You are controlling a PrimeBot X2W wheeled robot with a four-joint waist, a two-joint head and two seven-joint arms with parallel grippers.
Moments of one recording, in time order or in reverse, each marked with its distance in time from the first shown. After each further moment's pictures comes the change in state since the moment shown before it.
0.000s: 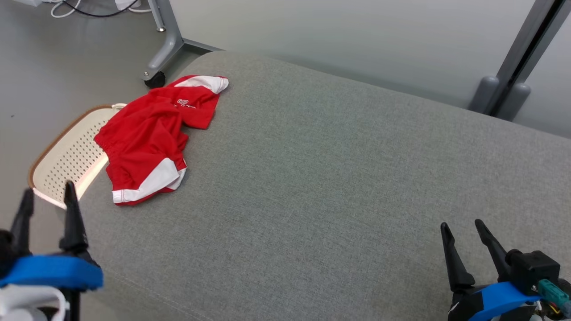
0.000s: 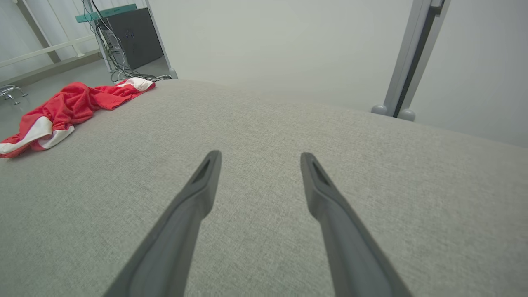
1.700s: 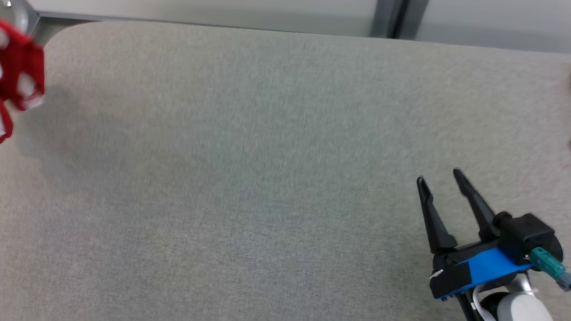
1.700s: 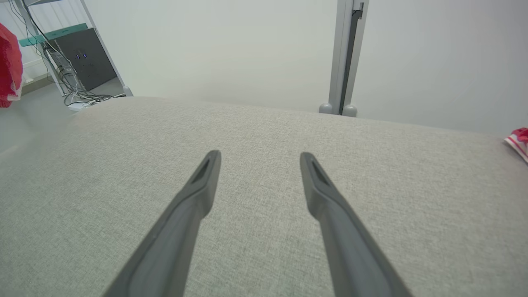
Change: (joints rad) left arm -0.859 0.292 -0.050 0.415 -0.123 -0.044 0.602; right arm -0.123 -0.032 0.102 -0.121 0.025 0.000 0.022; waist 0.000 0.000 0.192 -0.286
